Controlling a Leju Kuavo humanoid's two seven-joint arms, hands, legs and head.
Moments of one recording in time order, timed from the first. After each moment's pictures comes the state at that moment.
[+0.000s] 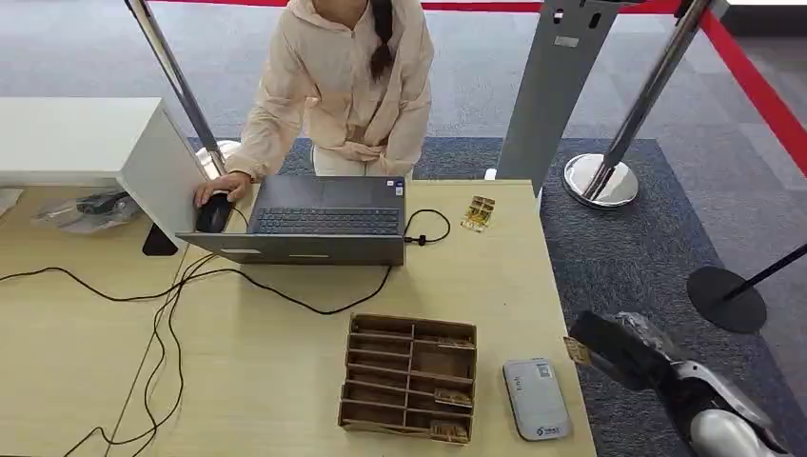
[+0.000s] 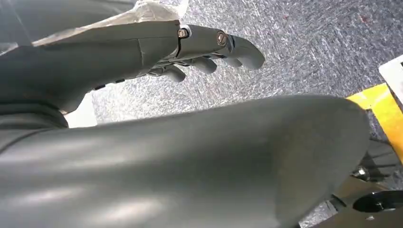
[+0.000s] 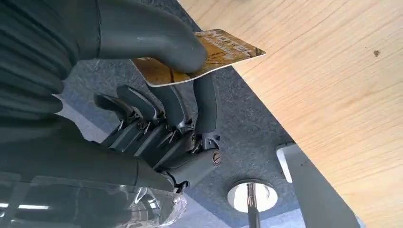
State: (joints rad) left arm -0.16 0.07 -1.38 -0.21 0.95 0.25 0.14; right arm 0.08 -0.76 0.28 -1.64 0.24 0.13 0.41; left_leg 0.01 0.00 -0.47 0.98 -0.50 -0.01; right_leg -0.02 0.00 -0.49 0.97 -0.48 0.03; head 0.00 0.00
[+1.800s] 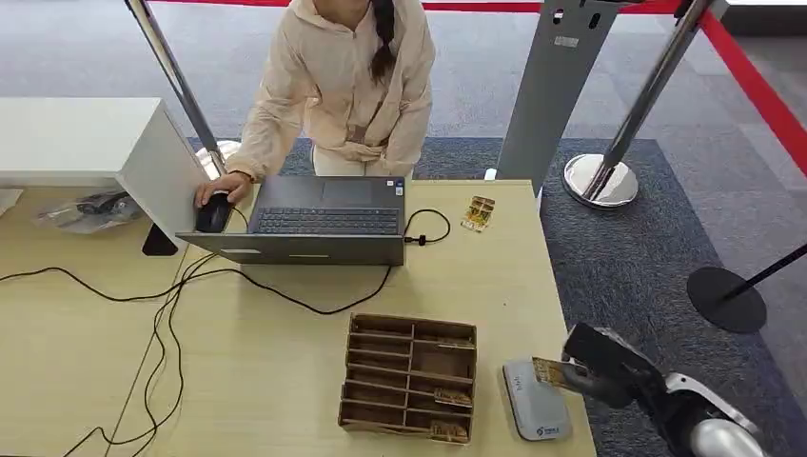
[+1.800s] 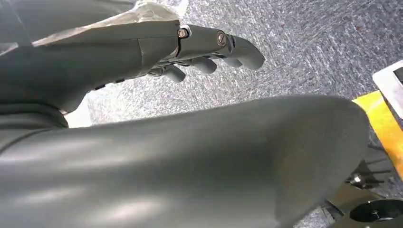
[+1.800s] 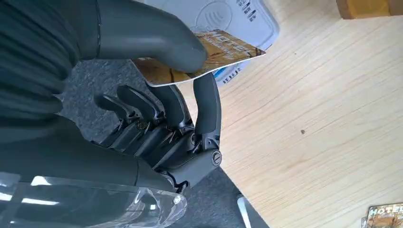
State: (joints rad) left arm -0.16 0.08 -1.37 -0.21 0.93 0.25 0.12; right arm 0.10 -0.80 0.37 -1.71 0.01 0.15 0.35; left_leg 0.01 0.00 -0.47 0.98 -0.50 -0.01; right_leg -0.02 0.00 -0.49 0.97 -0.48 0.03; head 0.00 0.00
